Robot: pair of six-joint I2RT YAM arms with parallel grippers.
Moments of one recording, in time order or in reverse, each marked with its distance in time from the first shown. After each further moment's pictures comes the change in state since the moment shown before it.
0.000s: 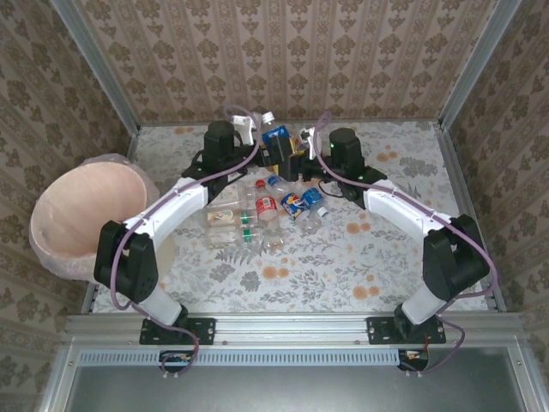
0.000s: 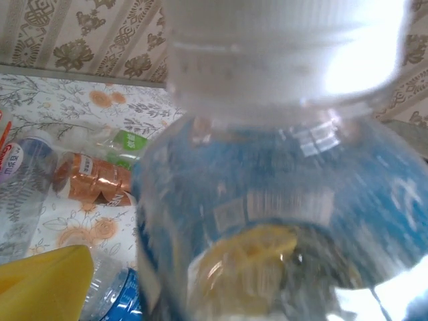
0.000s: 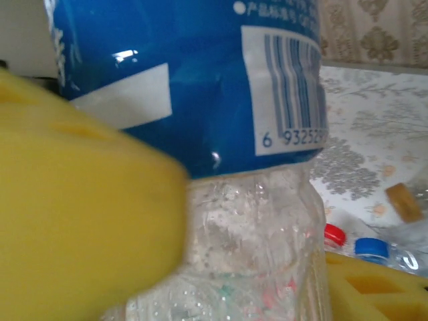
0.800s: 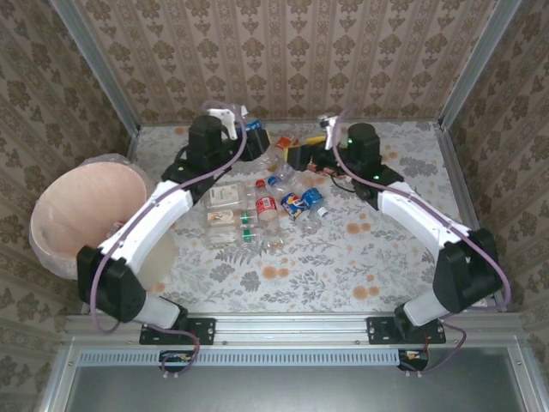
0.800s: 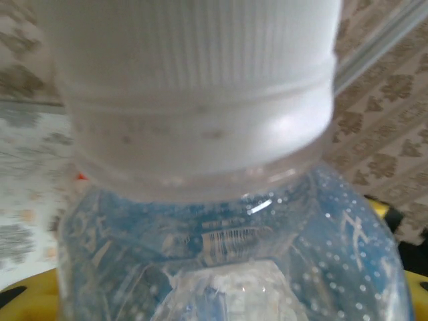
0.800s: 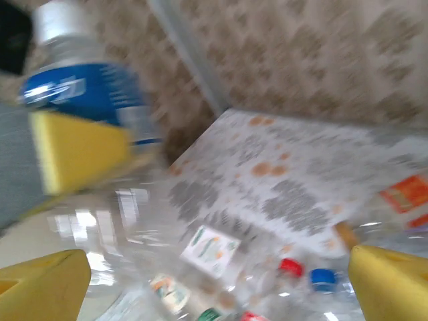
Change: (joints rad) left arm 0.025 -0.223 0.098 -0.399 -0.410 0.169; right arm -0.095 -0.167 -0.084 0.054 0.203 0.006
